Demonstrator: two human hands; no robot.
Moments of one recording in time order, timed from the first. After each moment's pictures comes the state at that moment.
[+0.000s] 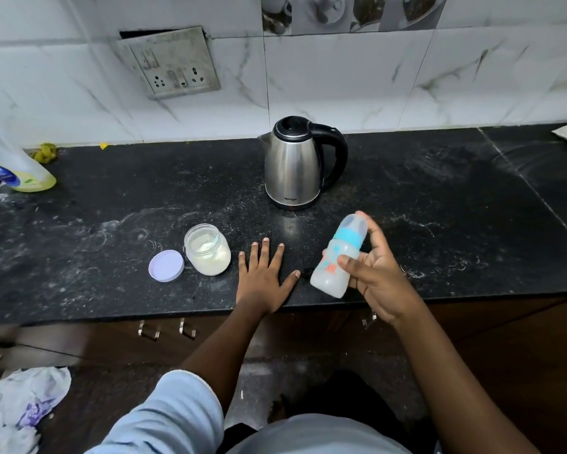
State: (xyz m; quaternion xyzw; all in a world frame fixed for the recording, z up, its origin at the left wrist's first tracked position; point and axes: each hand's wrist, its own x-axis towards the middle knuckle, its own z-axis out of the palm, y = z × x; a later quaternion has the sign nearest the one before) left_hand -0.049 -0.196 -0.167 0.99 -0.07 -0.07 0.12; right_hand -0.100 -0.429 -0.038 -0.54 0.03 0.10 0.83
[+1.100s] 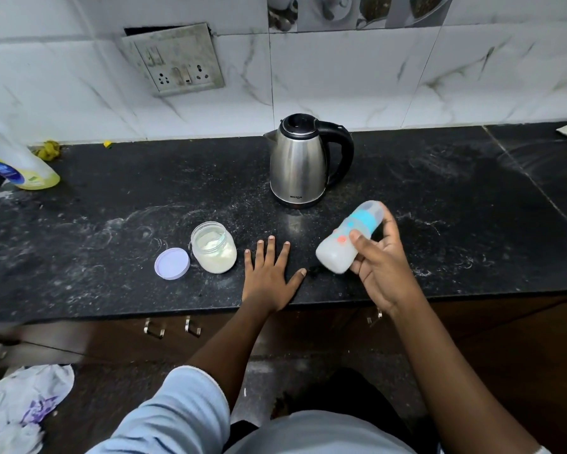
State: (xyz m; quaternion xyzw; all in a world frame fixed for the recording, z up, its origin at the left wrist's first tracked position) left_hand -0.048 -0.195 -0.167 0.99 -0.07 -0.07 0.12; right_hand -0.091 -0.411 -0.027 -0.51 0.08 0.03 0.86
